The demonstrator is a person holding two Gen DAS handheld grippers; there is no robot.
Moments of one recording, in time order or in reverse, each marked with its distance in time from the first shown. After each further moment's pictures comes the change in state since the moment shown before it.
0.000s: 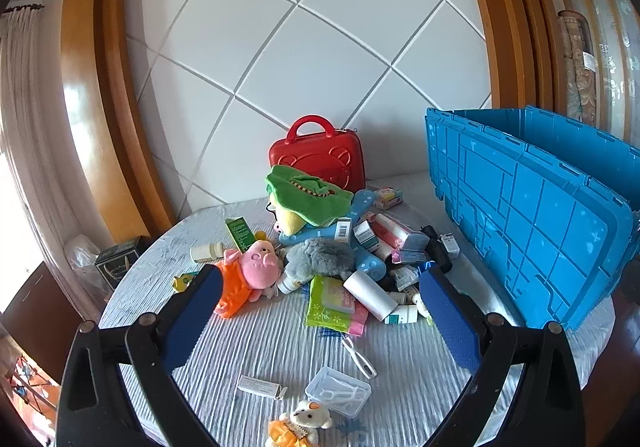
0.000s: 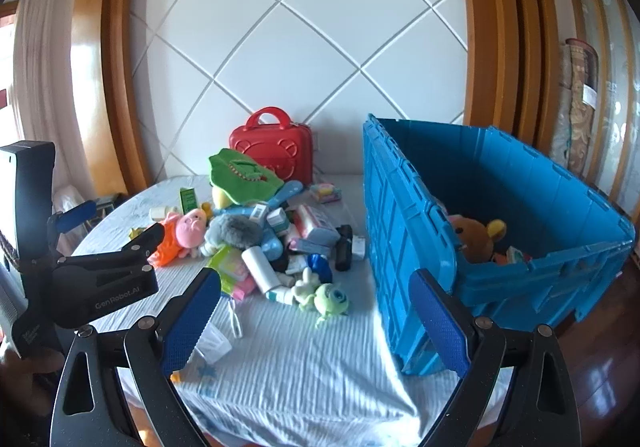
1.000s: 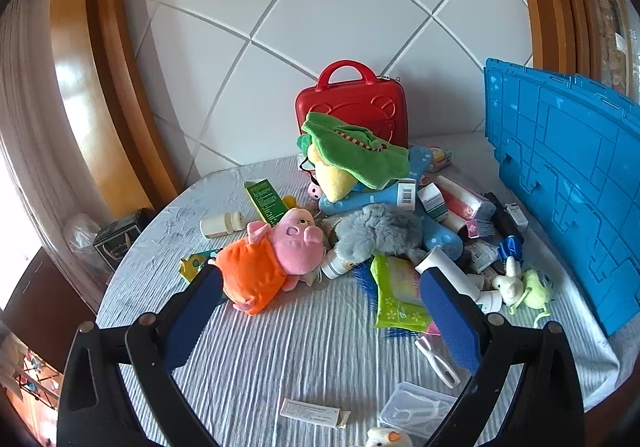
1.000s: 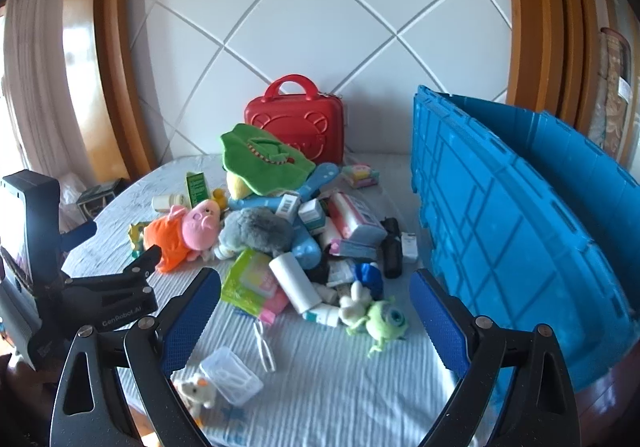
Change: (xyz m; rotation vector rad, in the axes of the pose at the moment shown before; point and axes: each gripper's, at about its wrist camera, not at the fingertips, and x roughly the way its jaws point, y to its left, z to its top) left arm 0.138 0.085 -0.017 0.006 0.143 0.022; right arm 0.132 0.068 0.036 -0.002 0.109 0.030
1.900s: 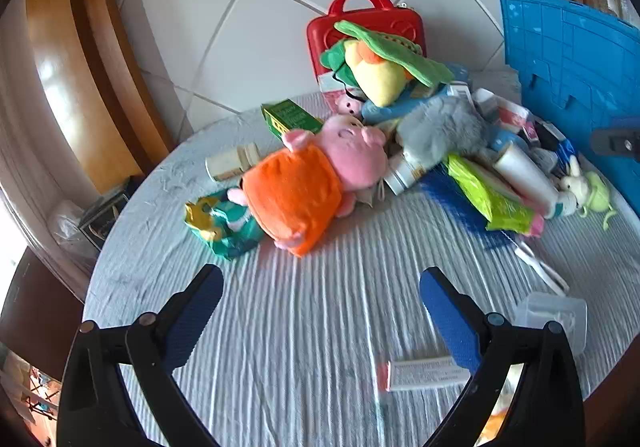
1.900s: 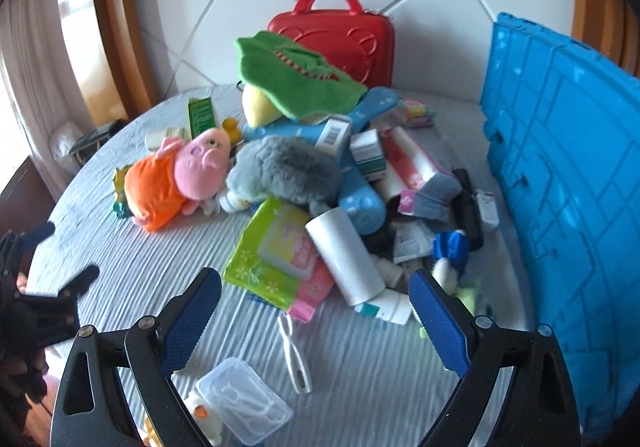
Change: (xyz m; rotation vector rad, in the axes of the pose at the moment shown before) left arm 0.080 0.091 -0.102 0.079 0.123 -0.074; right arm 0.154 0.052 -0.034 -0.069 0.214 0.063
